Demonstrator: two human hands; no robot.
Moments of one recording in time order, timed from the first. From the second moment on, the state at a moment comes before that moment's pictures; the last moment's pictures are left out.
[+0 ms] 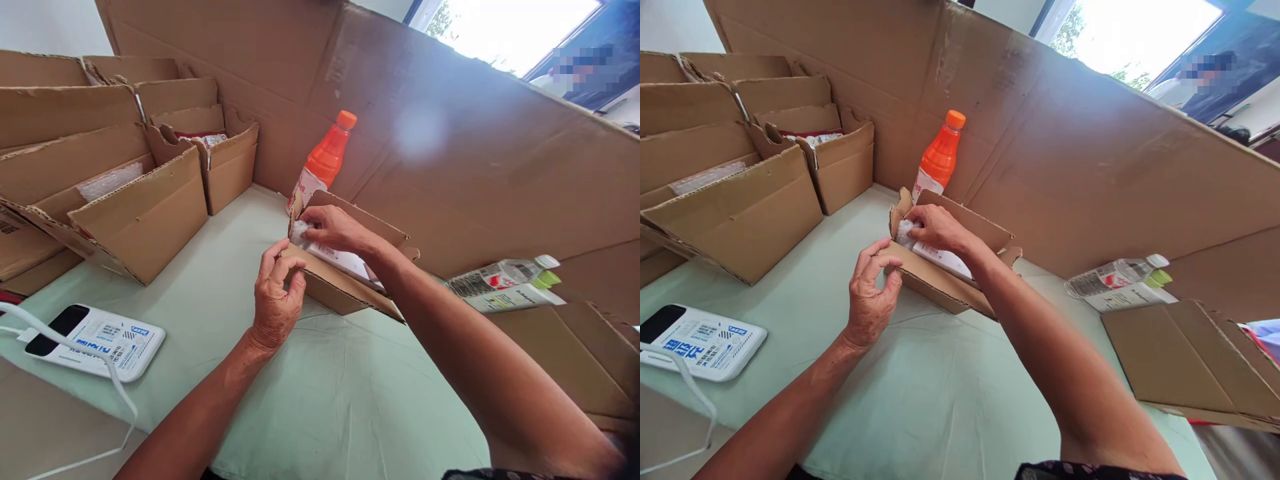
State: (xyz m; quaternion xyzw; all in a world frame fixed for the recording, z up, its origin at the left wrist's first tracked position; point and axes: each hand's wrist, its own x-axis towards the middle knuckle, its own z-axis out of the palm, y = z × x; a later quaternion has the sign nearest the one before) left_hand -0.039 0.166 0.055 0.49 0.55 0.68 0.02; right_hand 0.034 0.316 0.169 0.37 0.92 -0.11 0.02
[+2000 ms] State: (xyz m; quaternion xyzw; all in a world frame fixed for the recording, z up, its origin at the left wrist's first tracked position) left_hand -0.063 0.108 0.005 0.34 0.61 0.66 0.28; right_hand 0.006 0.236 -0.013 0.49 0.78 -0.23 -0.32
